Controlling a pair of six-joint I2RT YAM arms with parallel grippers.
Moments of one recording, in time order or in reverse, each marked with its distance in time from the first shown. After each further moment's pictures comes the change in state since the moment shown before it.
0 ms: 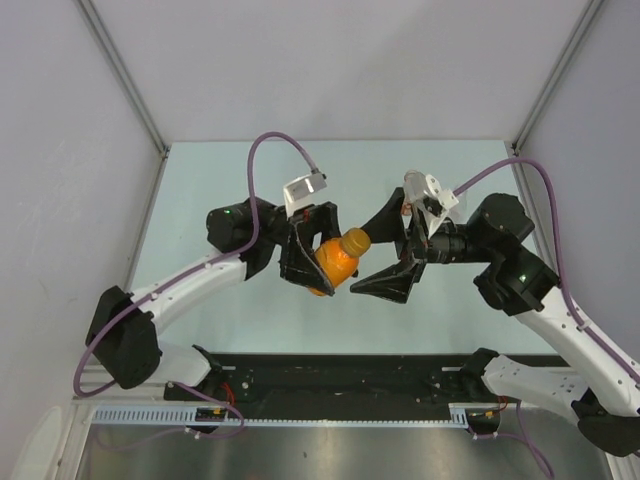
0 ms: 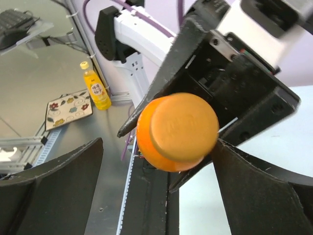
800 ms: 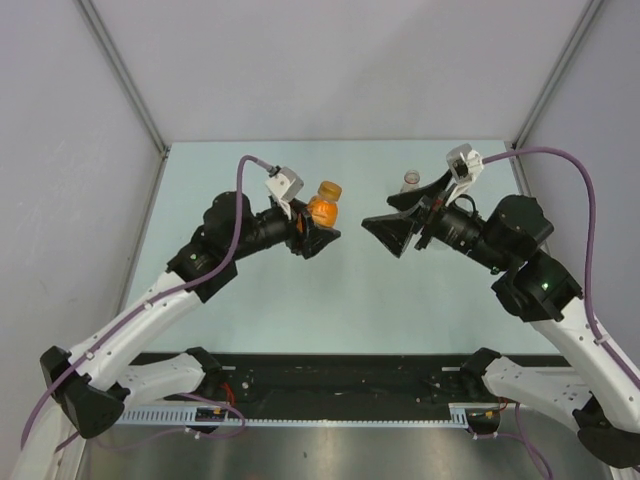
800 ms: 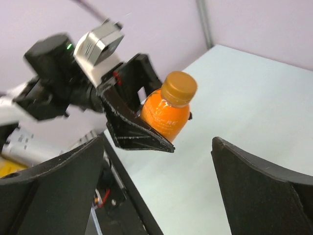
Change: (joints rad) left arm 0.005 -0.337 0.013 -1.423 -0.979 1.347; right arm -0.065 -0.064 0.035 -0.180 0.560 0.118
